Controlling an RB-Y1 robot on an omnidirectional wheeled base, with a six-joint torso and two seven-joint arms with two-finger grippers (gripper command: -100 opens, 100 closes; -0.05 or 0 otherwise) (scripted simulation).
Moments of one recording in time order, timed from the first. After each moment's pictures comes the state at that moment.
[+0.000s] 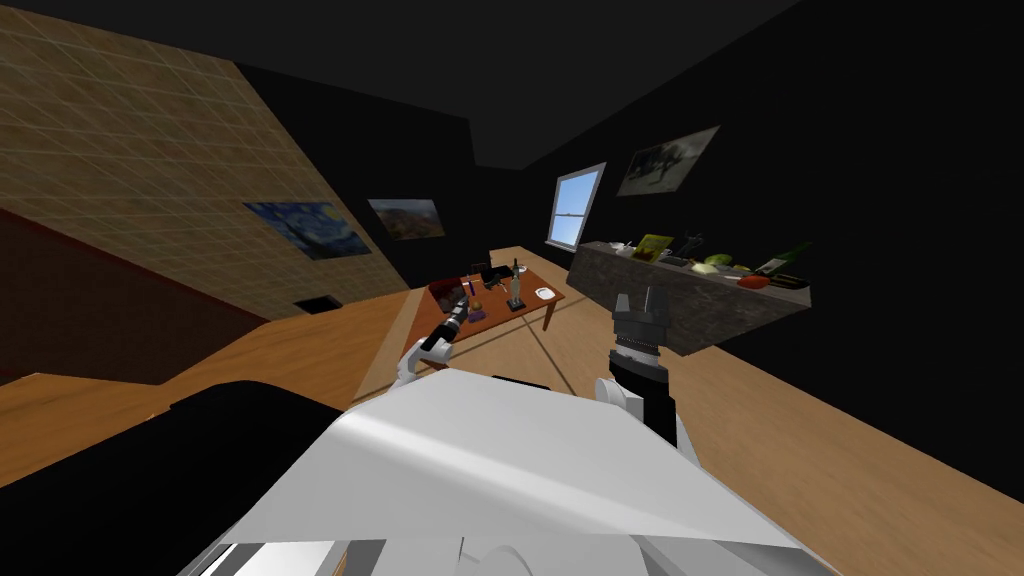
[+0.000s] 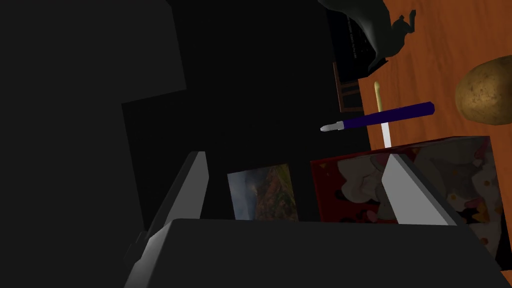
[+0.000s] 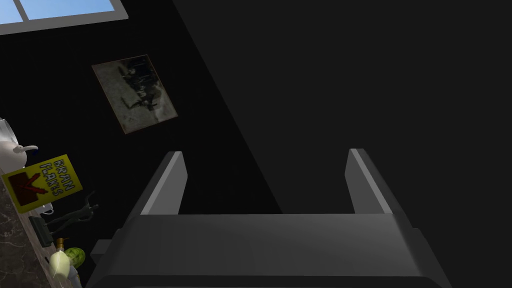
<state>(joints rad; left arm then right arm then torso) 0.30 0.40 0.01 -1.85 0.17 0.03 0.04 0.51 0.01 -0.01 -2.29 0.00 -0.48 0.00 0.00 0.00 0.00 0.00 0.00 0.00</state>
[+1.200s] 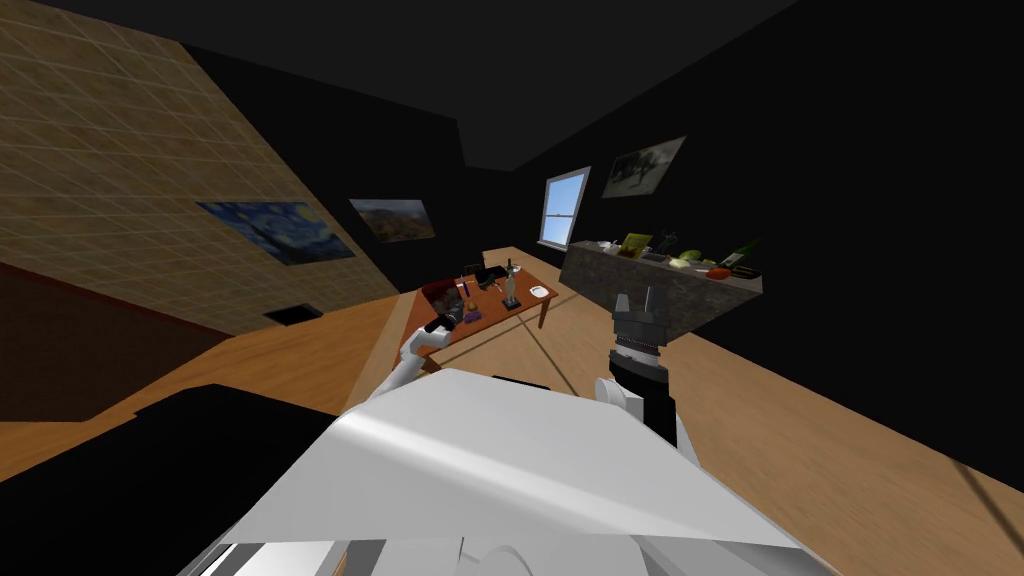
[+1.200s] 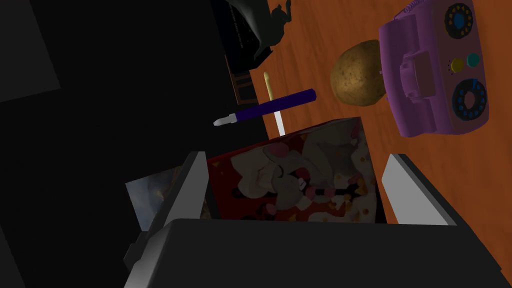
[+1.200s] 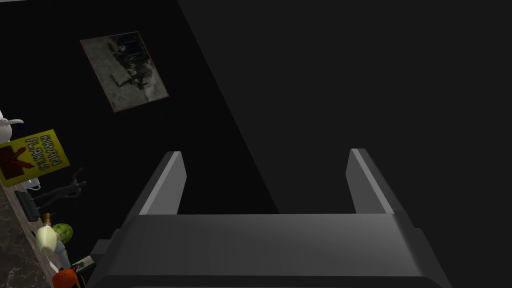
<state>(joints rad) 0.15 0.47 0.07 -1.67 0.27 0.40 0.12 0.51 0.01 -0.01 -2.29 0.00 -0.48 0.00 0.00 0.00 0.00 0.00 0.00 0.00</state>
